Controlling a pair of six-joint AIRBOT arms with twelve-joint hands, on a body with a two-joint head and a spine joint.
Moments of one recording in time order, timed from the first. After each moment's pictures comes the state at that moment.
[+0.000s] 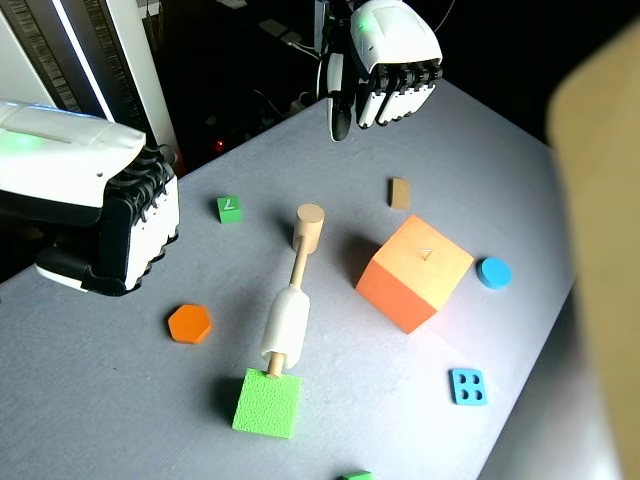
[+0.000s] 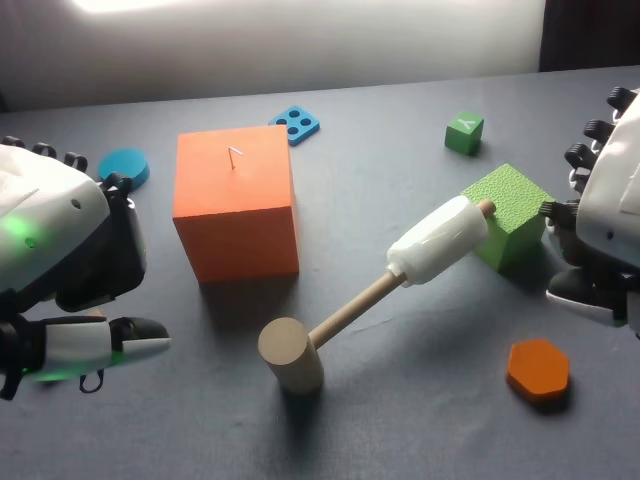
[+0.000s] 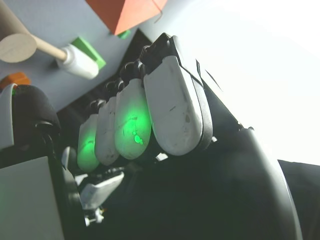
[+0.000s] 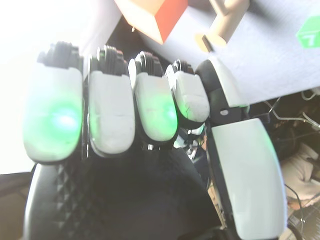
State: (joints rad) left arm 0.74 -0.57 0.57 -0.42 -0.86 1.34; right arm -0.29 -0.57 0.56 -0.05 0.18 -1.50
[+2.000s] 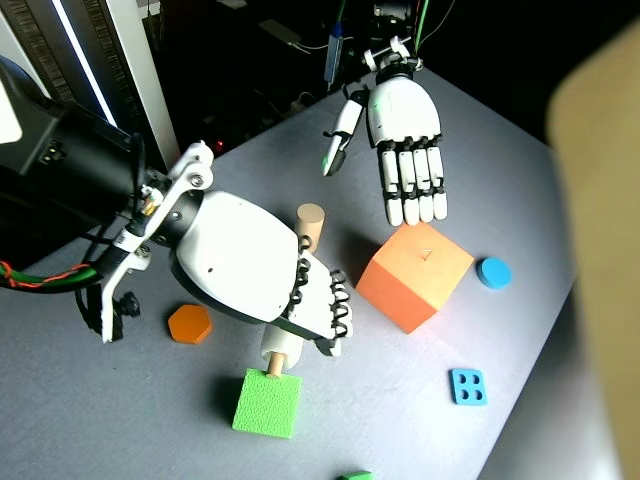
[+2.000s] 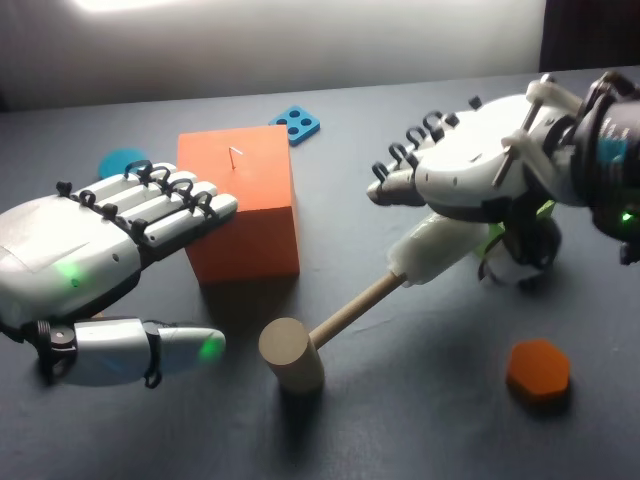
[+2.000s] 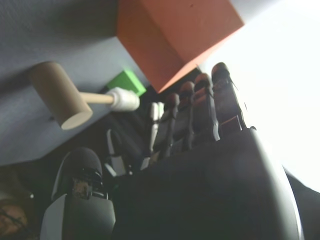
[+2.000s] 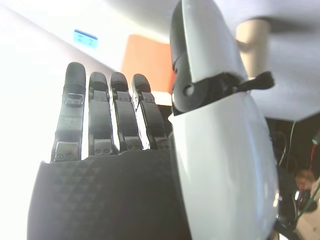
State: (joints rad) left arm 0.88 -0.85 0.96 -0.09 -0.85 1.02; right arm -0.13 -1.14 0.94 -0.81 -0.49 -0.32
